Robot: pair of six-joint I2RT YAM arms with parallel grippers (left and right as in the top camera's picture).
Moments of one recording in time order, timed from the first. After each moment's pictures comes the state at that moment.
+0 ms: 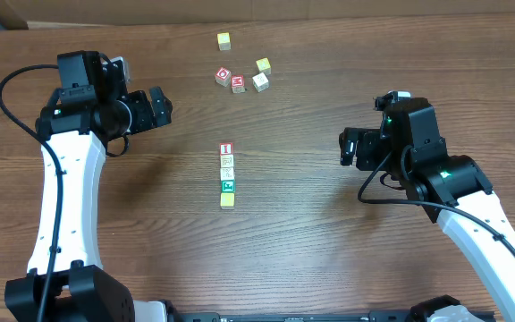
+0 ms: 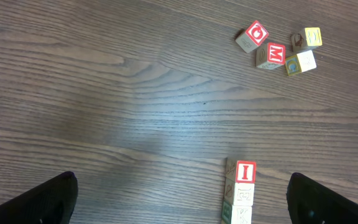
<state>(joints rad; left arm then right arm) 0.17 1.58 1.41 -0.86 0.20 -0.15 0.32 1.27 1.04 -0.64 -0.02 0.34</state>
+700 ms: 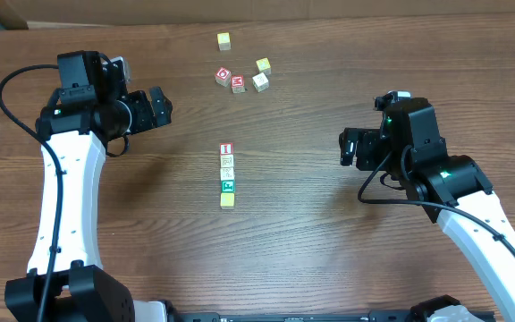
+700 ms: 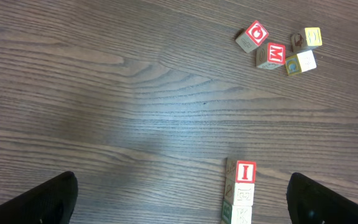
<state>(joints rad) 0.17 1.58 1.41 -0.86 0.20 -0.15 0.32 1.27 1.04 -0.64 -0.02 0.34</state>
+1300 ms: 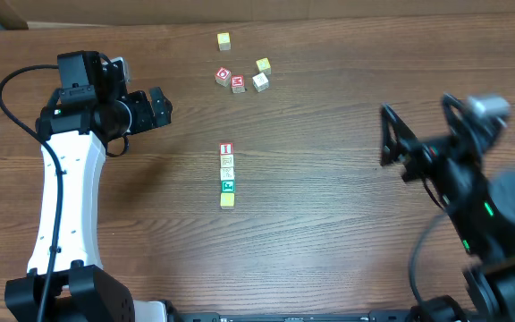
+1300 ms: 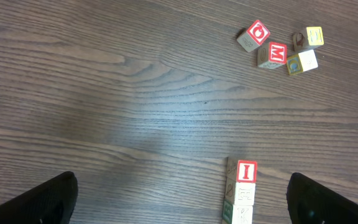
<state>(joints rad) 0.17 1.58 1.41 -0.86 0.20 -0.15 0.31 0.70 0.93 -0.28 0.03 0.20</state>
